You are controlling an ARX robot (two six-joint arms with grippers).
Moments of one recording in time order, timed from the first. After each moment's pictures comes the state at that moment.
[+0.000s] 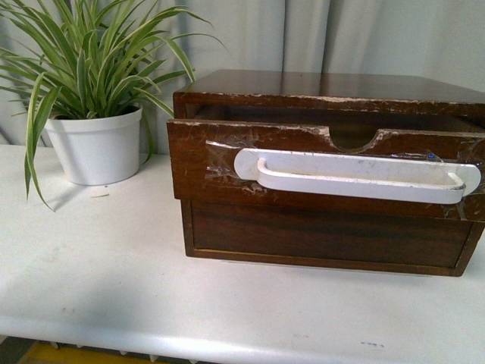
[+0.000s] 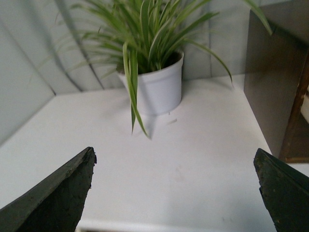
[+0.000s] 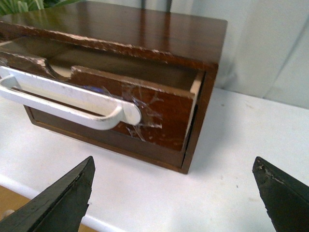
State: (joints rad) left arm -0.18 0.73 0.34 0.37 -0.24 0.25; right arm -0.17 0.63 0.31 0.20 -0.43 -0.14
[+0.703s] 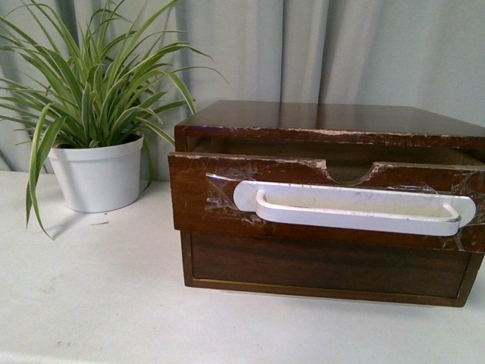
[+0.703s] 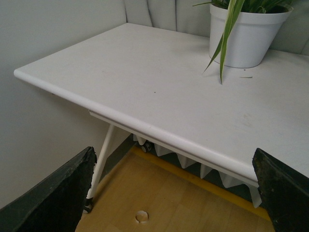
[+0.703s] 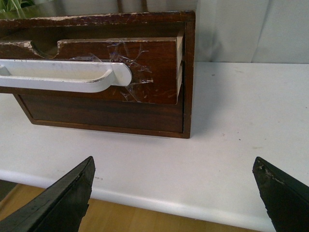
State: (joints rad) left arm 0.05 0.18 0.05 0.00 -0.36 -0.02; right arm -0.19 0.30 0.13 0.03 -0.35 0.02
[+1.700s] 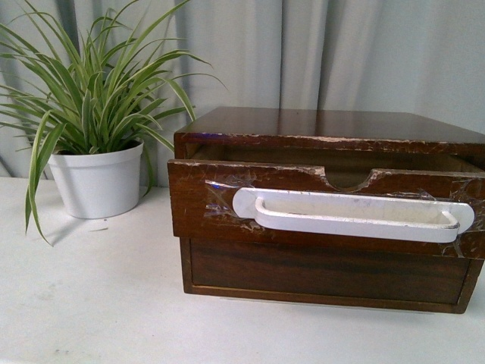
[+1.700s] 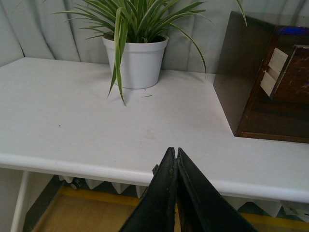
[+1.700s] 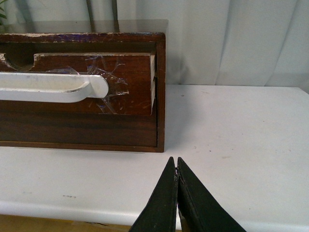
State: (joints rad) left arm 0.00 0.00 0.01 0.00 0.00 0.00; right arm 0.00 0.00 0.01 0.00 0.00 0.00
